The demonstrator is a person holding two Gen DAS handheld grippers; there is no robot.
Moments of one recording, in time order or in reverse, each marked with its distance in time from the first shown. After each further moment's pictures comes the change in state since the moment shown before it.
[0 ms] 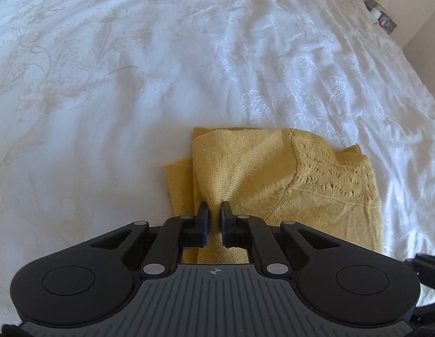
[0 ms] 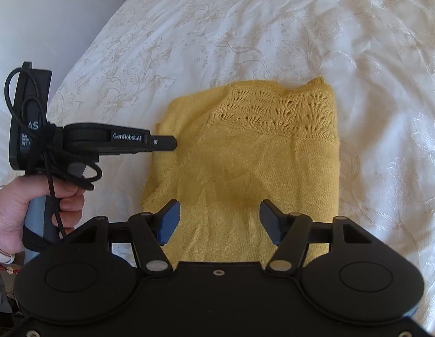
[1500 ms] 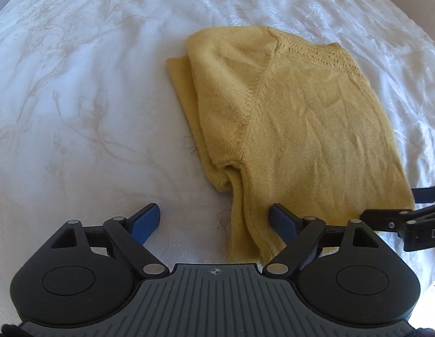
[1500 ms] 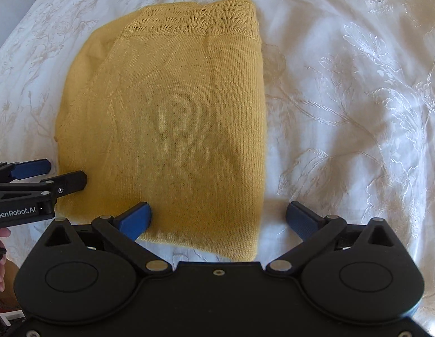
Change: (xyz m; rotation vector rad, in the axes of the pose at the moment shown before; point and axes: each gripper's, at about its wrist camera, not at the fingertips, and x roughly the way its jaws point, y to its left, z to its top) left arm -0.028 -0.013 -0.111 0.159 0.046 0.098; right arm 0.018 -0.028 -0.057 0.085 0.152 -0.275
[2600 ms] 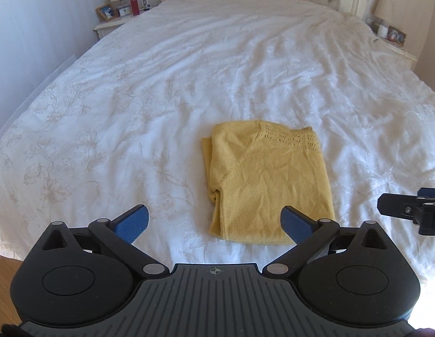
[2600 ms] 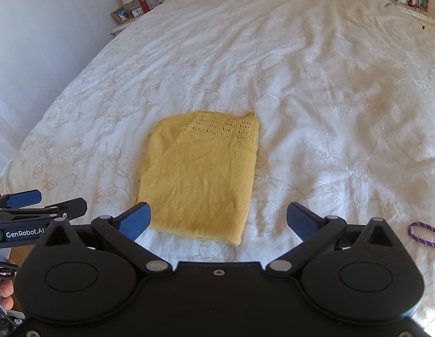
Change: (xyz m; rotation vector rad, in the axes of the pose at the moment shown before) left arm -0.184 -0.085 -0.034 -0.119 -0.278 0.210; right arm -0.178 -0.010 -0.039 -0.108 -0.329 0.087
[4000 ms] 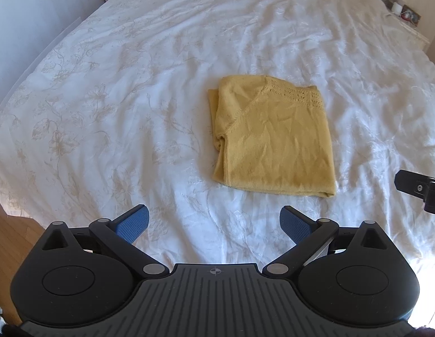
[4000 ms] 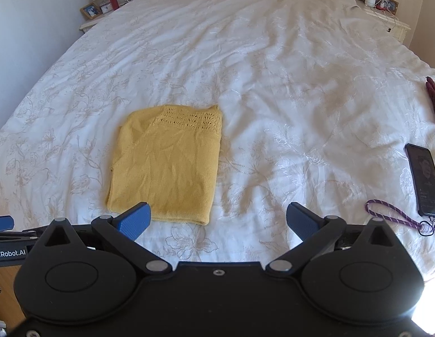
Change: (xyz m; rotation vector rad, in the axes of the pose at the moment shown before) left arm -0.003 0.000 -0.022 -0.033 0.204 0.022; right arm -0.020 0.006 -0.016 0.017 0.017 -0.165
